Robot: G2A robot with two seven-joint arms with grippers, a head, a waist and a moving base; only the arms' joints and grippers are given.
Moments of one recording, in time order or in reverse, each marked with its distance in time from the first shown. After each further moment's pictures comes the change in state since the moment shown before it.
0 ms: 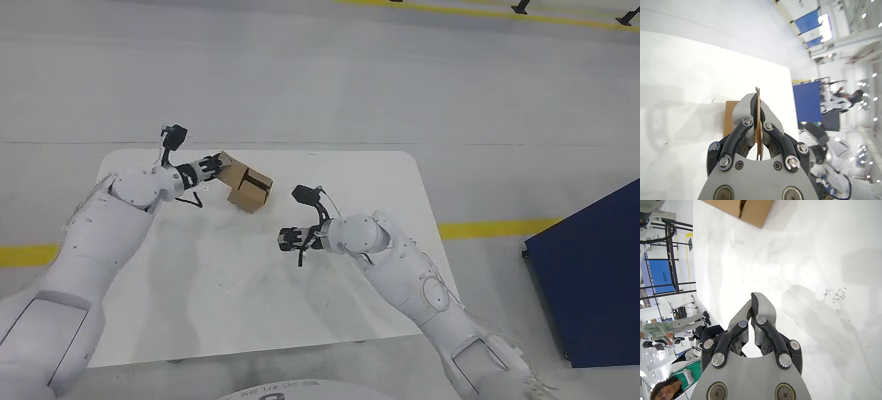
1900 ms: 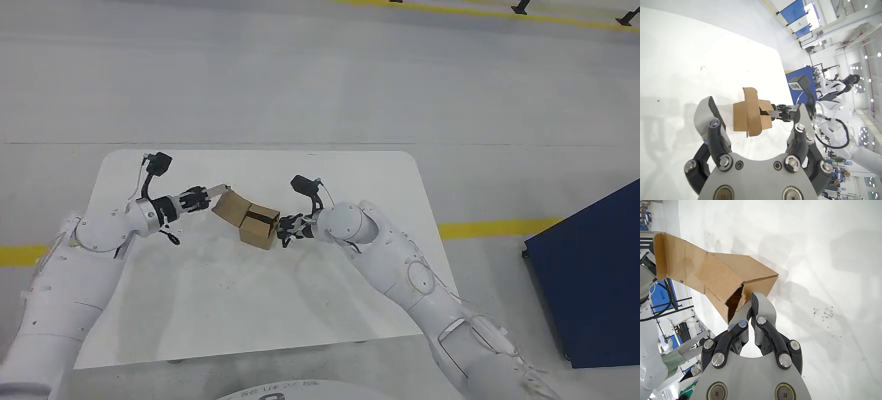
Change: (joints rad) left arm 0.392 0.174 -0.232 -0.592 0.152 -0.017 -0.161; right arm 0.121 -0.054 -0.083 0.141 0.026 0.150 -0.080
